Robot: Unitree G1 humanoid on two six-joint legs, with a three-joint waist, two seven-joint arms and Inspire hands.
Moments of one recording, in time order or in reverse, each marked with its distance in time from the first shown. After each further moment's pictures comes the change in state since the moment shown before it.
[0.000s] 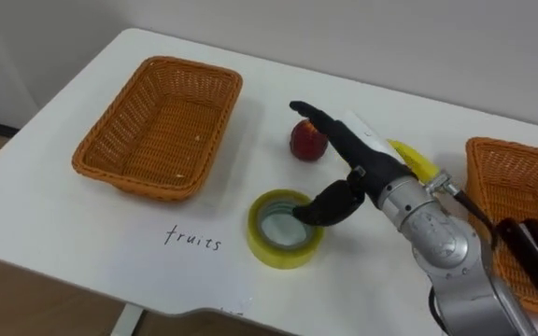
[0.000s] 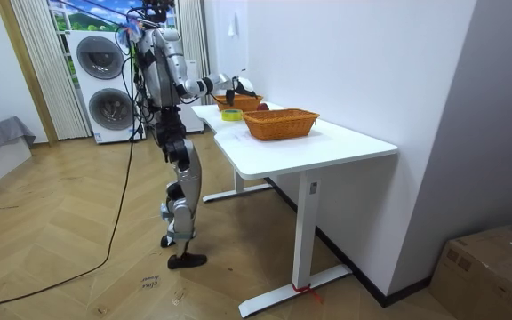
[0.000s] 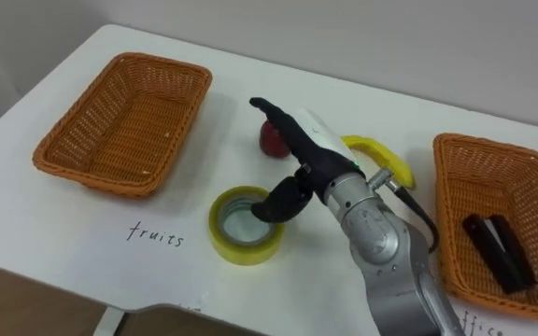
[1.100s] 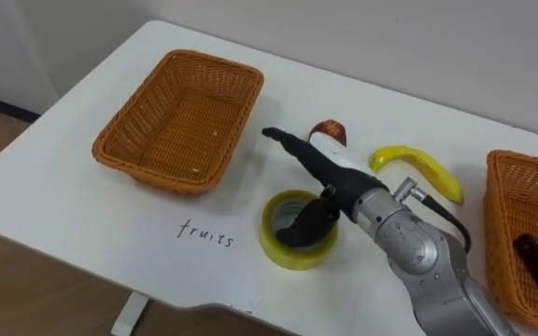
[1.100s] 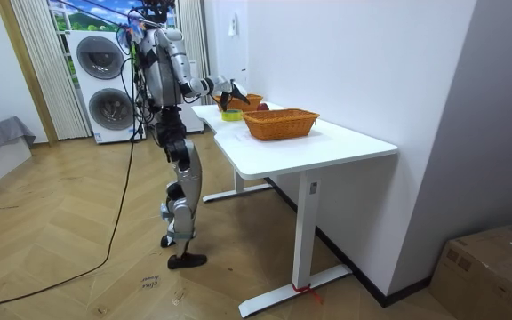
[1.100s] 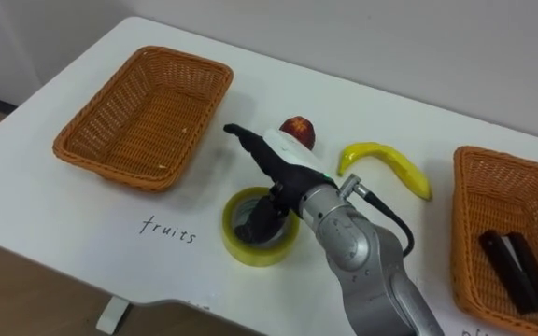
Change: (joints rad) left arm -0.036 0.000 -0.002 -0.037 0.001 0.028 0.000; right arm -0.018 0.002 0.117 0.022 -0.068 0.051 0.041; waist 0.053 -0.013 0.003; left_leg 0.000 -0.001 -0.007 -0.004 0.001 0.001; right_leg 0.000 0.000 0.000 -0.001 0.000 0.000
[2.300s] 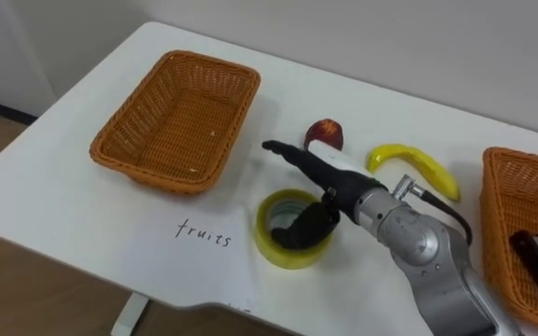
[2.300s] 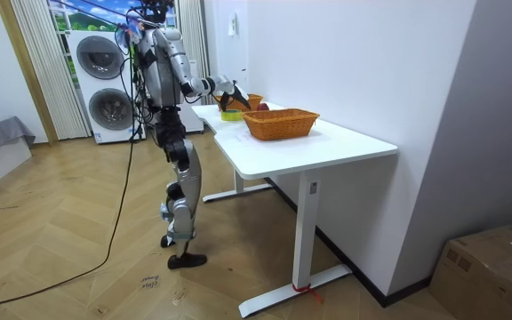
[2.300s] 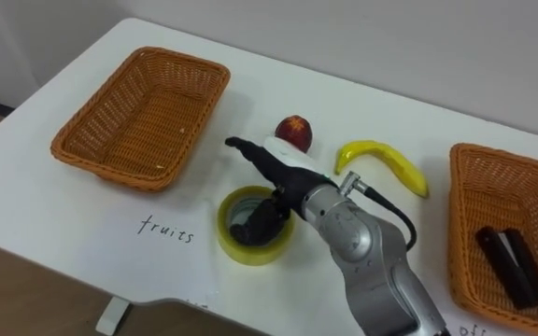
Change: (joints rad) left arm -0.001 0.002 -0.017 -0.003 0.000 0.019 0.009; right arm -0.047 -0.015 -0.020 0.066 0.011 0.032 0.101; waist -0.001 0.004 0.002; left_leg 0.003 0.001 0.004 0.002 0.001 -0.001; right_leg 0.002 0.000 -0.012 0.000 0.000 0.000
